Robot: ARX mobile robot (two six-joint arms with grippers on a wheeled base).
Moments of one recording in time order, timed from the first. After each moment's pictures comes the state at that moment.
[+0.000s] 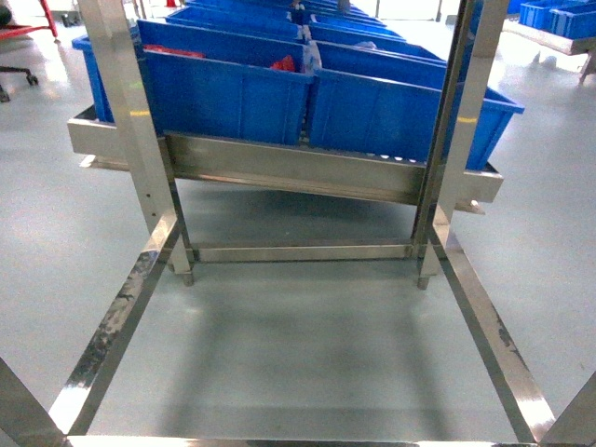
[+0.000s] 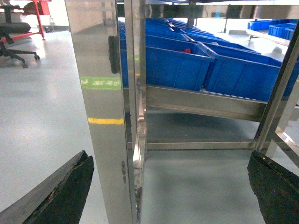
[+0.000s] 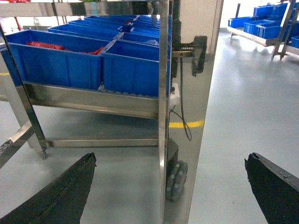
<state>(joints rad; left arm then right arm) 0.00 0.01 0.01 0.00 0.00 -0.01 0.00 0.00 0.01 -0.01 0.00 0.00</state>
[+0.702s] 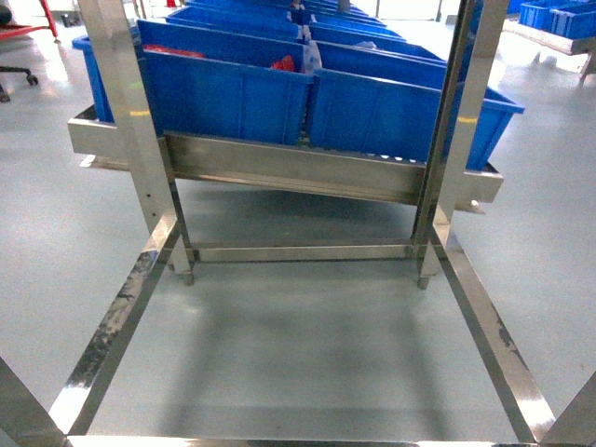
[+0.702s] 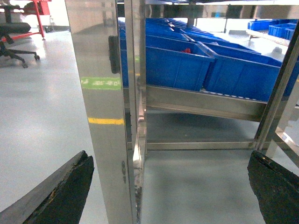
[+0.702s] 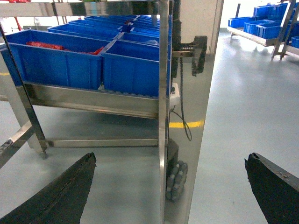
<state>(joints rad) 0.00 0.01 0.01 0.00 0.00 -0.01 0.00 0.00 0.01 -0.01 0.00 0.00</state>
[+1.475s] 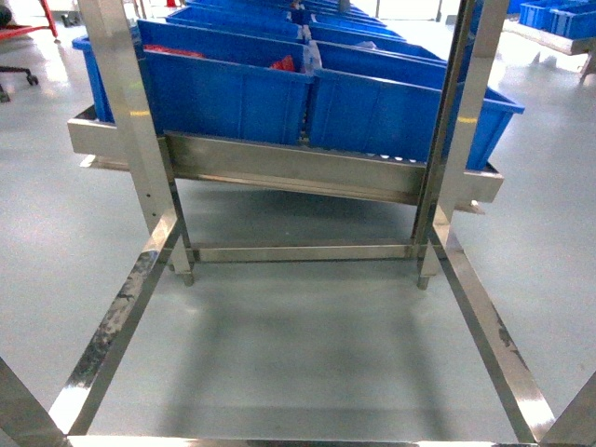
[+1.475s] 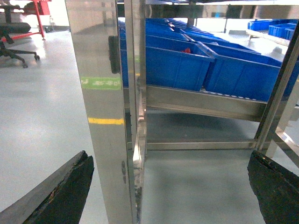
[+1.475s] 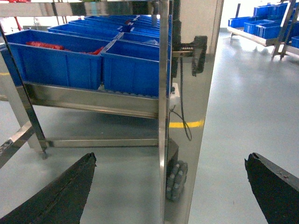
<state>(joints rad) 0.00 0.01 0.01 0.00 0.00 -0.01 0.00 0.00 0.01 -0.01 0.00 0.00</state>
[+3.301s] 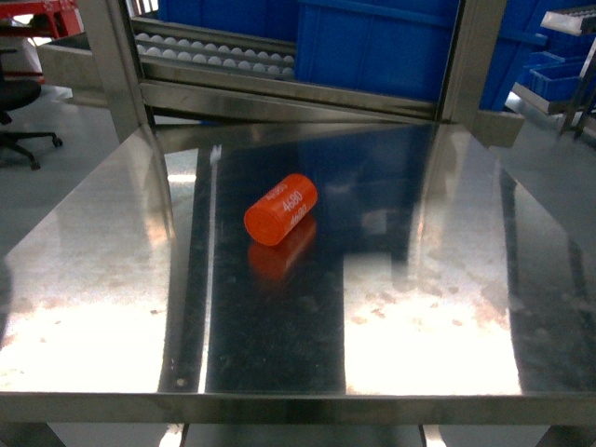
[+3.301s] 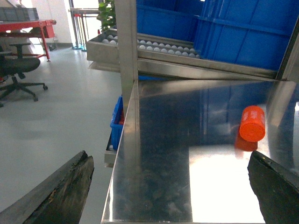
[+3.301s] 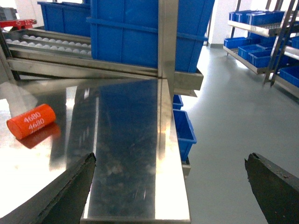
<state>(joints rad) 0.00 0.01 0.01 0.00 0.00 0.00 0.00 0.00 0.01 0.00 0.00 0.00</state>
